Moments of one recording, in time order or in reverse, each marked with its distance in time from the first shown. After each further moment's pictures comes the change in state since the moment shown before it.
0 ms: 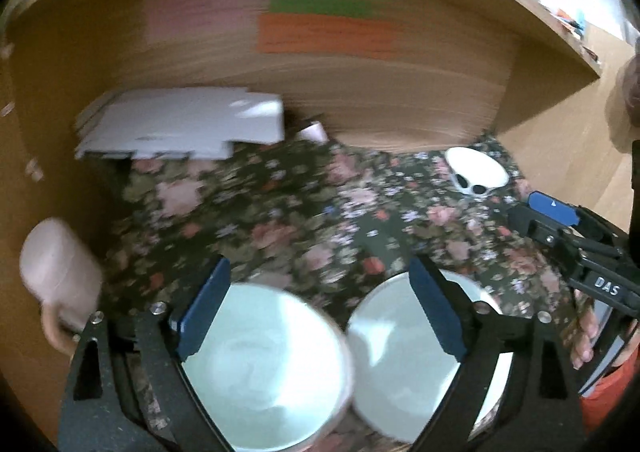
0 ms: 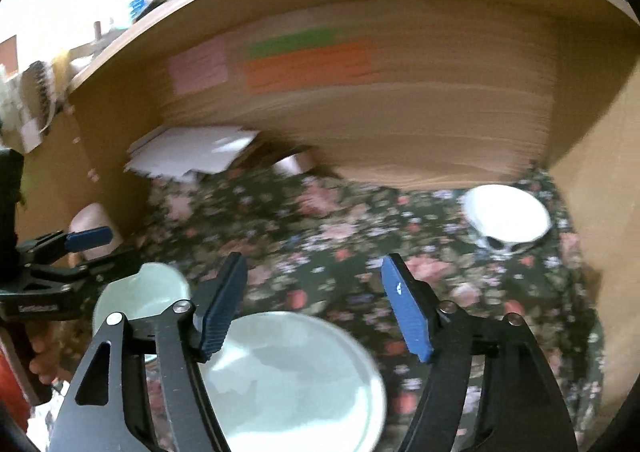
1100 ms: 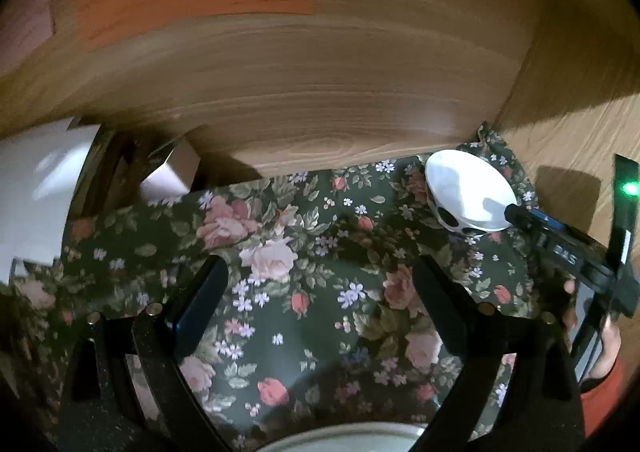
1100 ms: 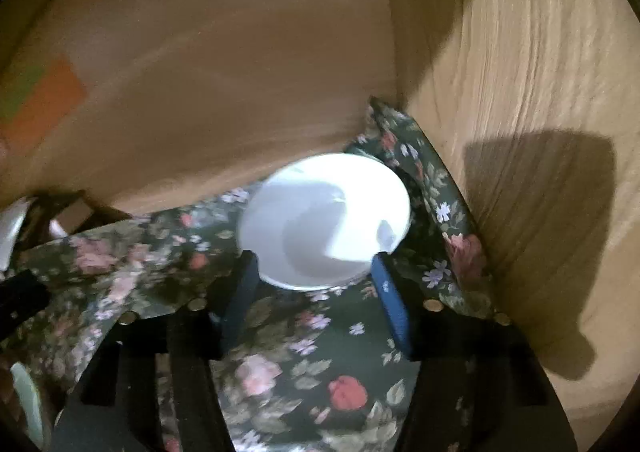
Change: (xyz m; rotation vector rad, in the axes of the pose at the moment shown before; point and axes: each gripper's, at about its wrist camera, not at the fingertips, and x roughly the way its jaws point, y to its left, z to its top) left arm 0.171 -0.096 0.091 0.049 0.141 -0.054; right arm 0.106 -0.216 0.012 0.305 0.177 -0.313
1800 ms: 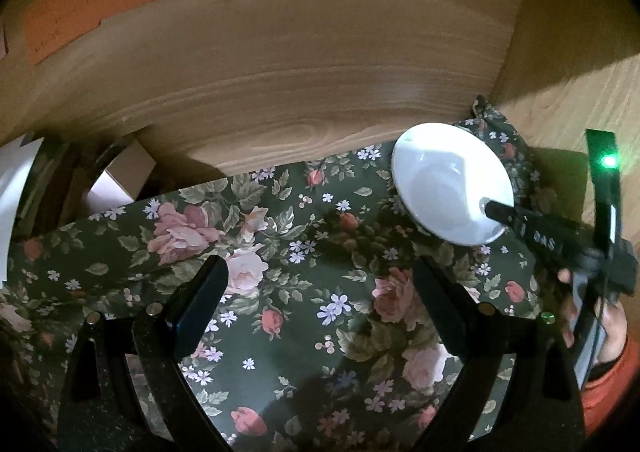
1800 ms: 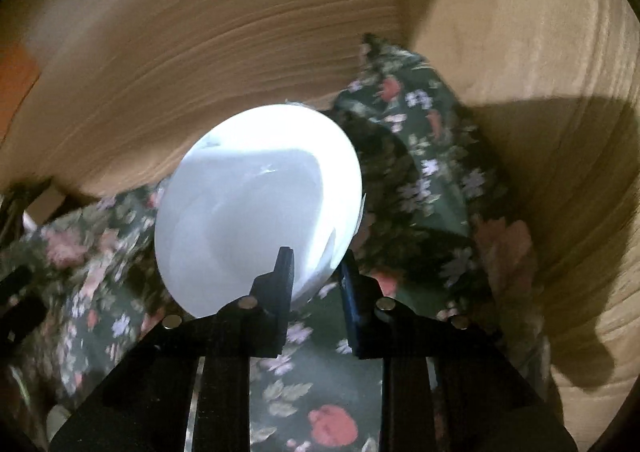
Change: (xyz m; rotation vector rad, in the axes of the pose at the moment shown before) left arm 0.040 -0.022 0.000 0.063 0.026 -0.006; right arm 0.016 -0.007 -0.015 -0.033 0.096 0.062
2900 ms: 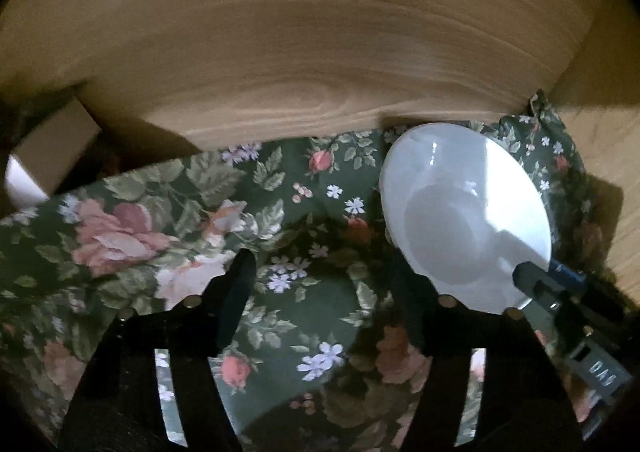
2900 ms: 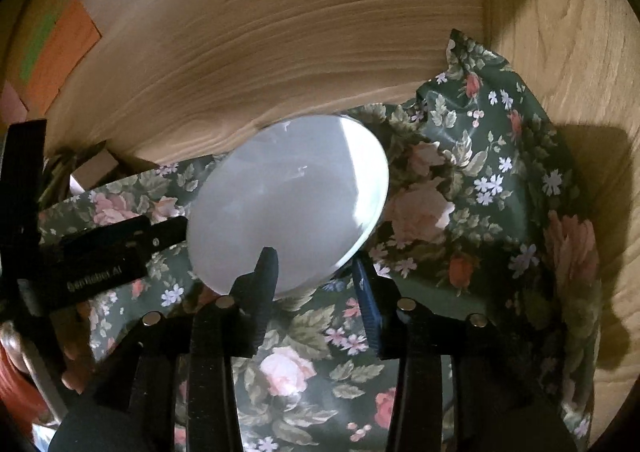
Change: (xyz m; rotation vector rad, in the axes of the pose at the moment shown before) left arm 0.088 0.002 0.032 -0.154 0.177 -0.013; right arm 0.007 0.024 0.006 -0.070 0.035 0.147
